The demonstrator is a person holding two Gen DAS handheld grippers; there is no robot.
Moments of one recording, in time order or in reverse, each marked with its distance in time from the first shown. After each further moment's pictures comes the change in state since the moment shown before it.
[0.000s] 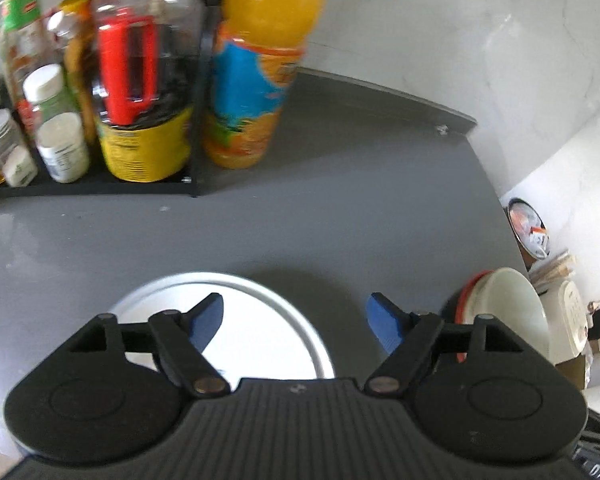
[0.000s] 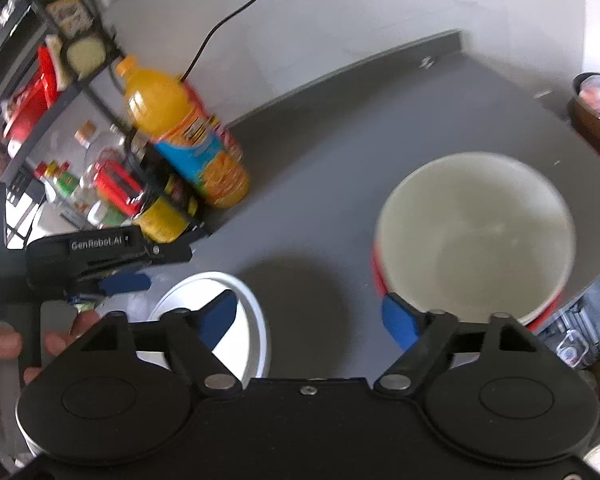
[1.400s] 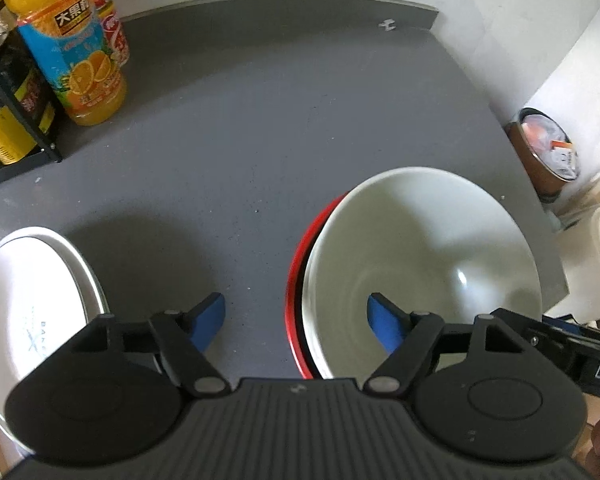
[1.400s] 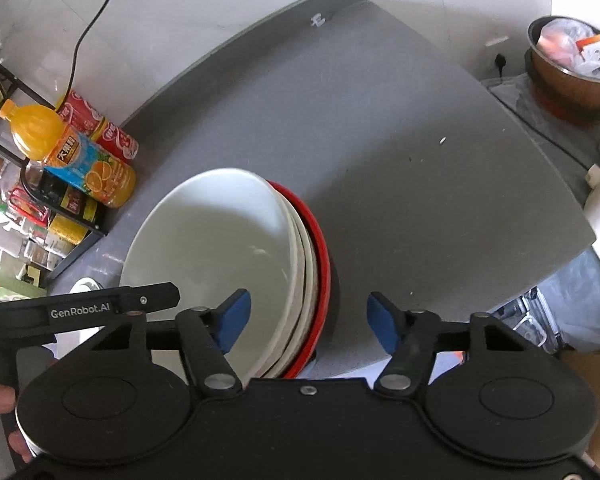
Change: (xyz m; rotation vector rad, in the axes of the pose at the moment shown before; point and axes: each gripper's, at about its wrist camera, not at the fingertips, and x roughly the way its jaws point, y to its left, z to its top) left arm 0.100 -0.188 -0.045 0.116 0.145 0.174; right arm 0.039 -0.185 0.041 0.058 0.182 0.001
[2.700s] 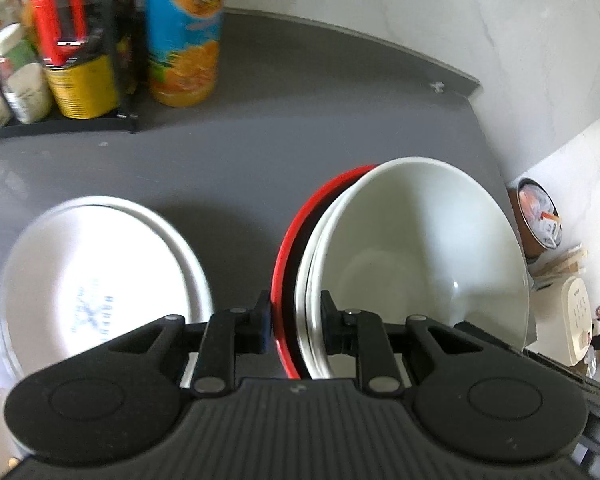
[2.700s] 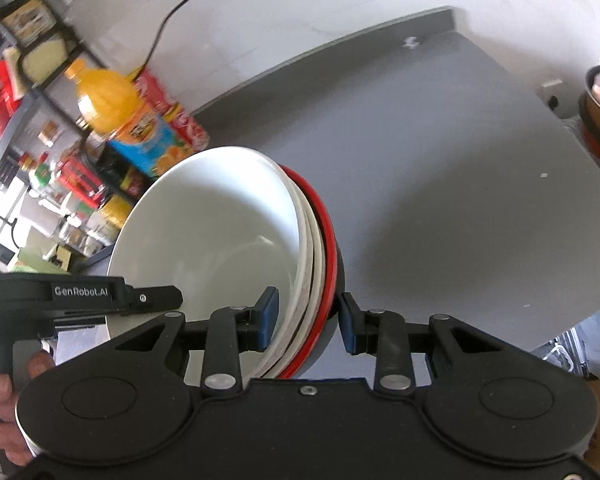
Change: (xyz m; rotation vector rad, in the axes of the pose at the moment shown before) left arm -0.052 0.111 0.003 -0.213 -0.024 -0.108; right arm 0.004 0.102 -0.015 -0.129 -0.061 0.046
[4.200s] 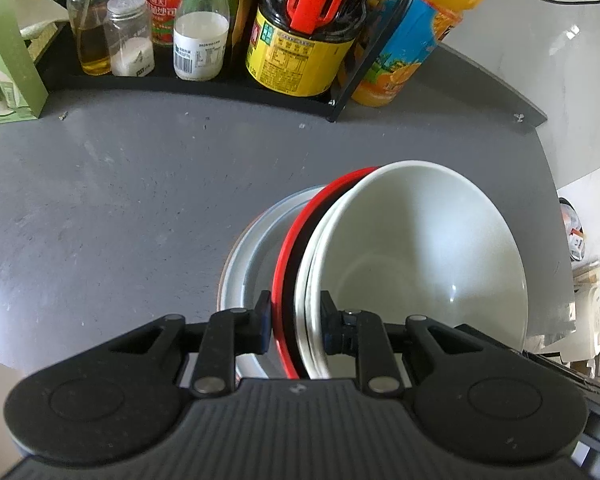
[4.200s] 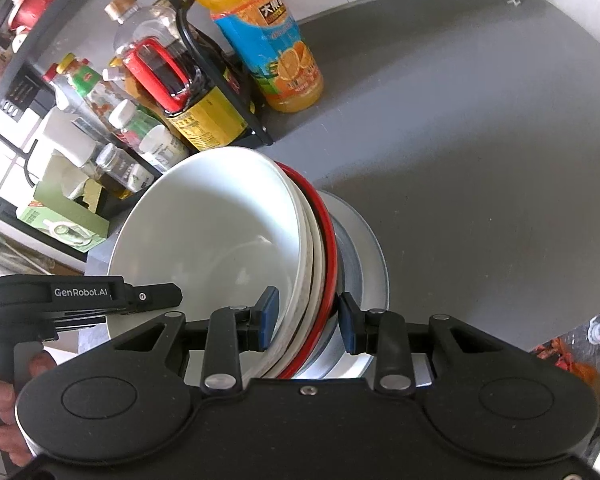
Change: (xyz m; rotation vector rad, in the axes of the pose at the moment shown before) left arm -0.031 0.212 0.001 -0.079 0.061 -0.008; right arm 0.068 0.169 -0.046 -0.029 0.110 -0.025
